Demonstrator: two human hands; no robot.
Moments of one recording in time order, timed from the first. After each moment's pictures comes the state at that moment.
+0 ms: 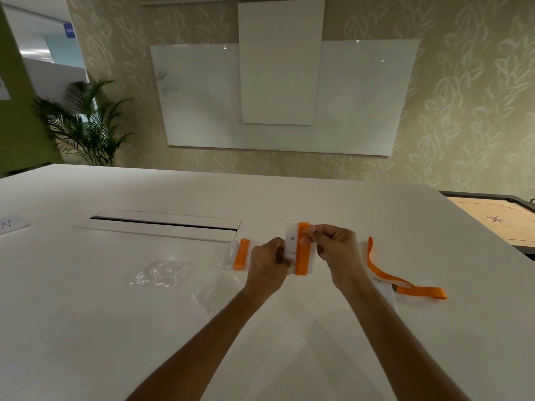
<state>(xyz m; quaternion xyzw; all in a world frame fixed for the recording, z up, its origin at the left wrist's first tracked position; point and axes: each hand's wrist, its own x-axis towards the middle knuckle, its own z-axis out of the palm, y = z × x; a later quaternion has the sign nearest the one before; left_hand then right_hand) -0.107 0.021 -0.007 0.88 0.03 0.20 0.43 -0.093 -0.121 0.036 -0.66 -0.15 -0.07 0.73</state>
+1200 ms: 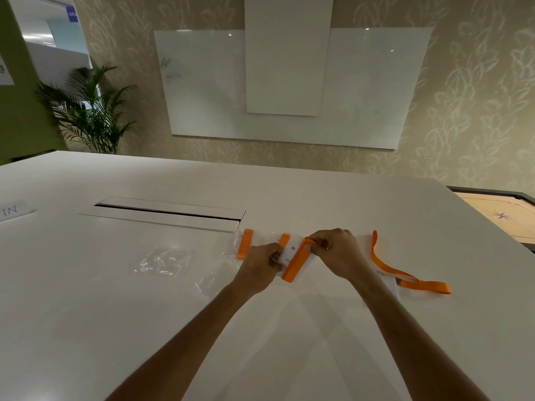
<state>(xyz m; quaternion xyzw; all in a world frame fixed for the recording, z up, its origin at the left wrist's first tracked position) -0.116 0.051 -0.027 0.91 0.00 0.08 0.40 -0.061 -0.133 0.007 -0.92 -0.24 -0.11 0.30</state>
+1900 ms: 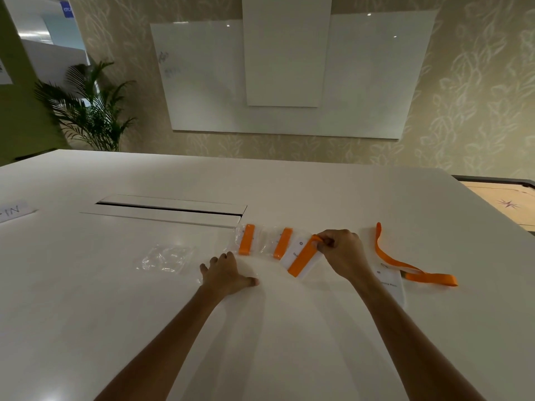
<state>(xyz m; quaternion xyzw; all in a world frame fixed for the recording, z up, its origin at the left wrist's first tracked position) -0.100 0.129 -0.088 0.98 0.19 -0.02 0.12 -0.053 -0.134 -0.019 -0.91 -0.17 -0.12 0.35</state>
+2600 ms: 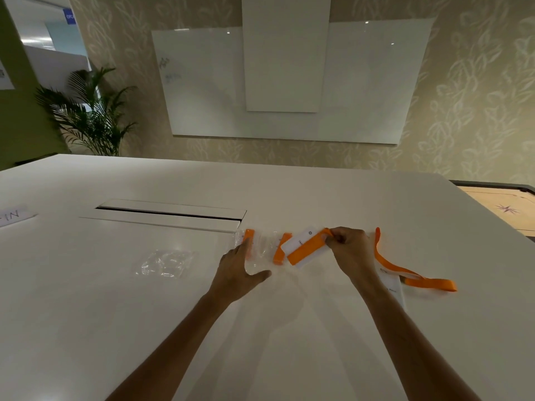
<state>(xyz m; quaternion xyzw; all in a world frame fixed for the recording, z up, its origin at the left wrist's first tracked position) -0.113 0.106 -0.069 0.93 -0.03 0.22 0.30 -0.057 -0.140 -0.006 -0.85 -0.08 -0.14 0.50</state>
